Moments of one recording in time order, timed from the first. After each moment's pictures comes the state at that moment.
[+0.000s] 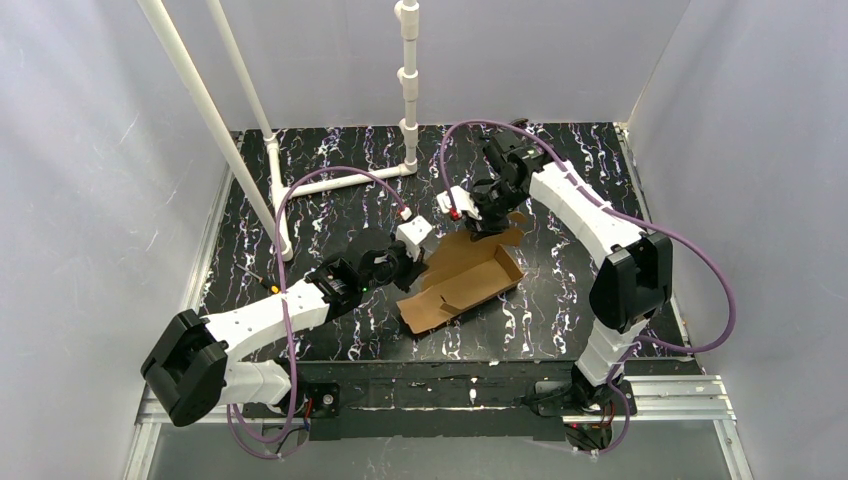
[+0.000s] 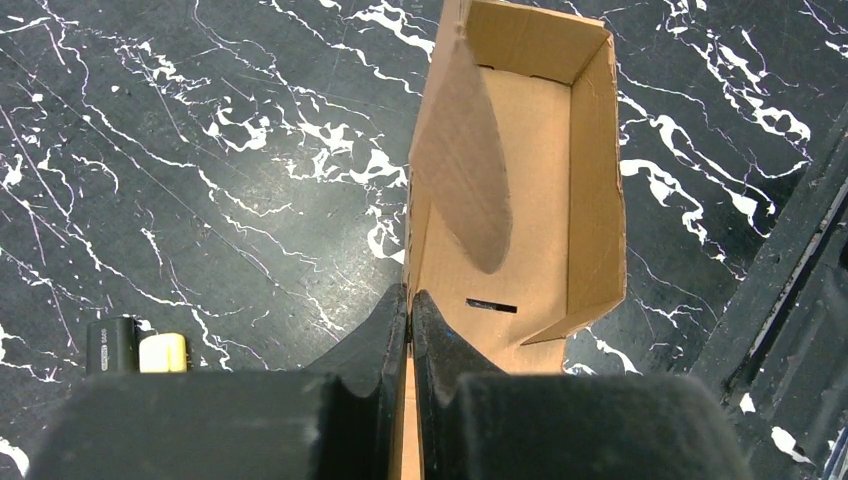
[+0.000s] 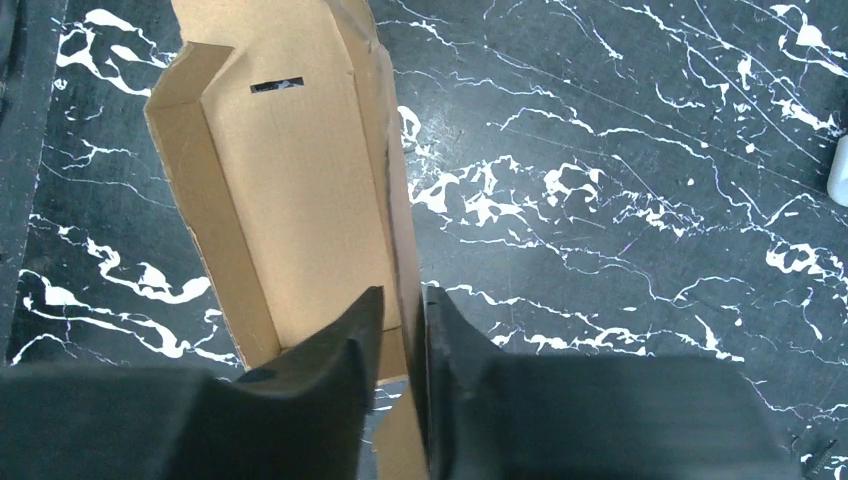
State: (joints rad) left arm -0.81 1.23 0.68 0.09 0.12 0.01; right arm 0.51 1.77 1.67 -1.24 -0.64 -1.41
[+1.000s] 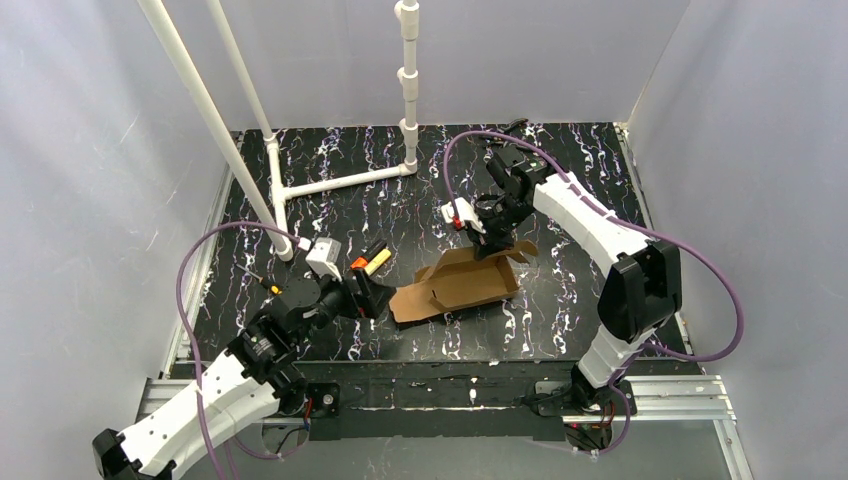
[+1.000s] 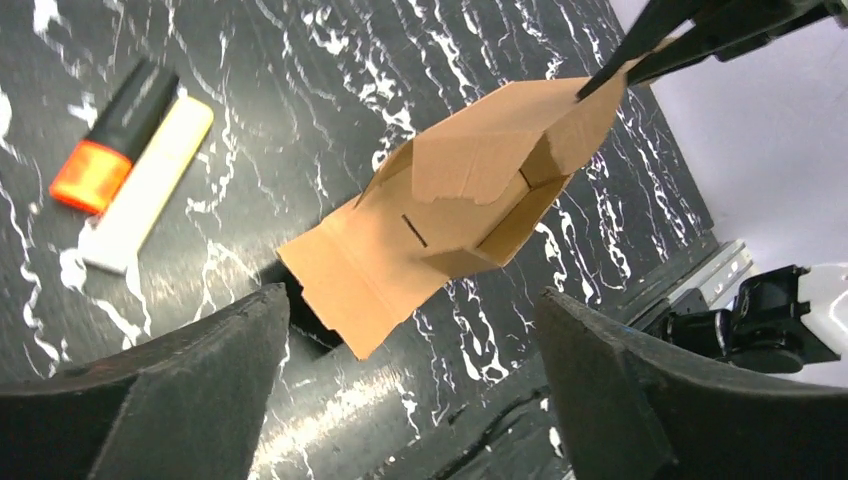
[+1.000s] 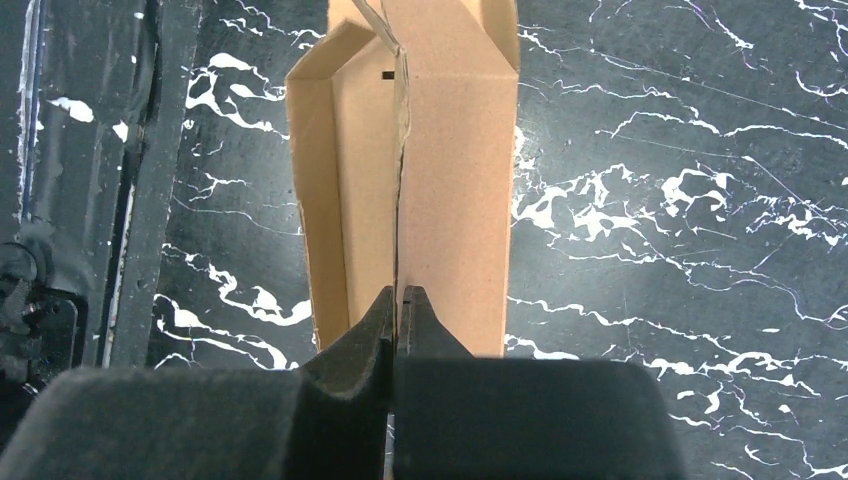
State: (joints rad) left arm -0.78 0.51 0.44 -0.23 -0.11 -0.57; right arm 0.52 1.70 1.54 -1.26 -0.70 -1.32
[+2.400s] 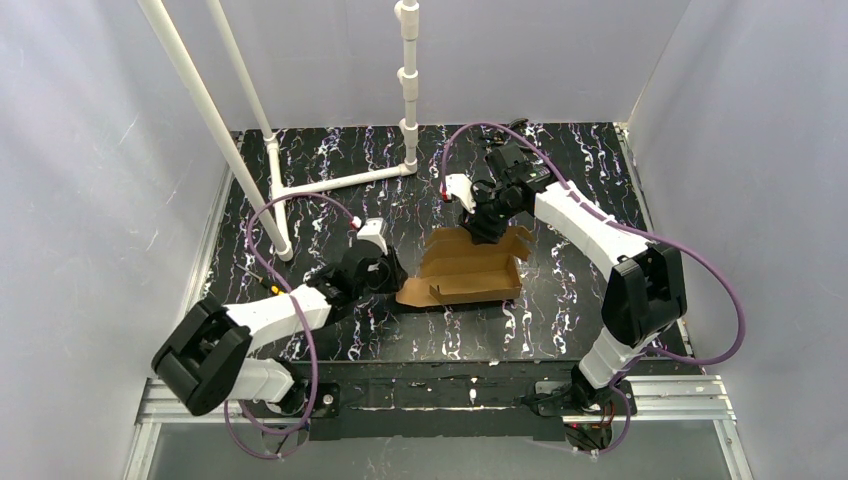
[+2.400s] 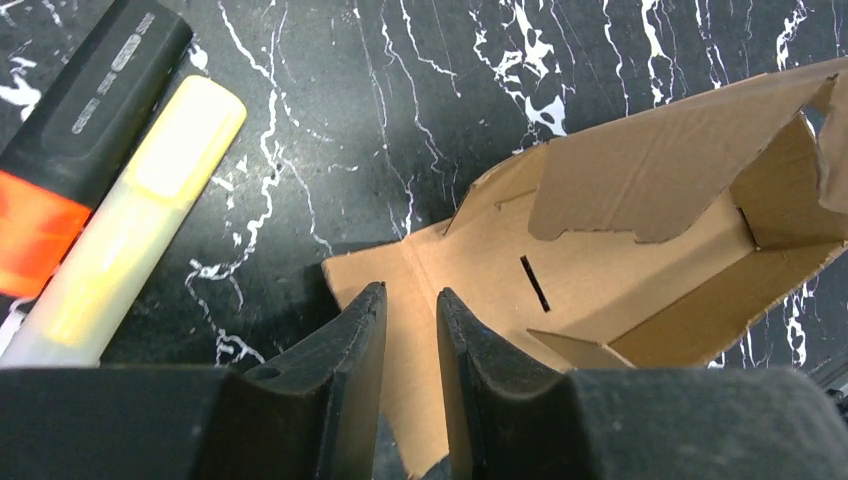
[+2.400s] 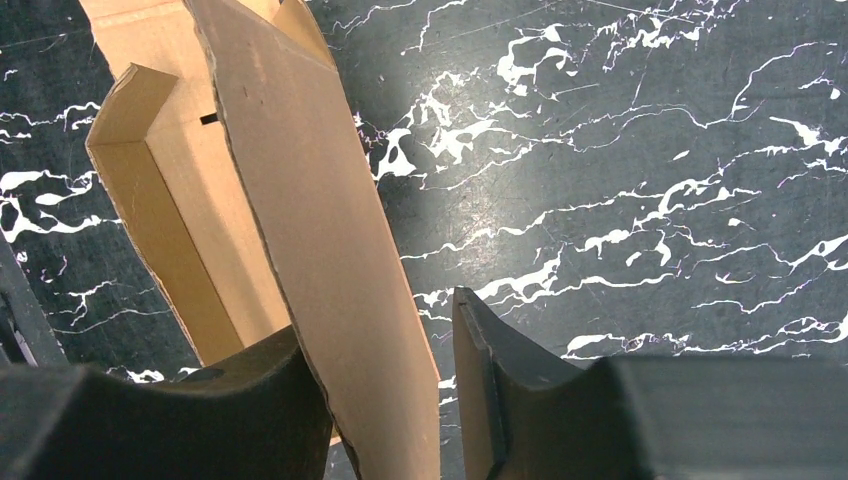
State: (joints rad) left arm -0.71 1.28 0.51 0.16 -0.11 -0.61; right arm 0.52 1.67 1.43 -0.85 -0.45 -0.80
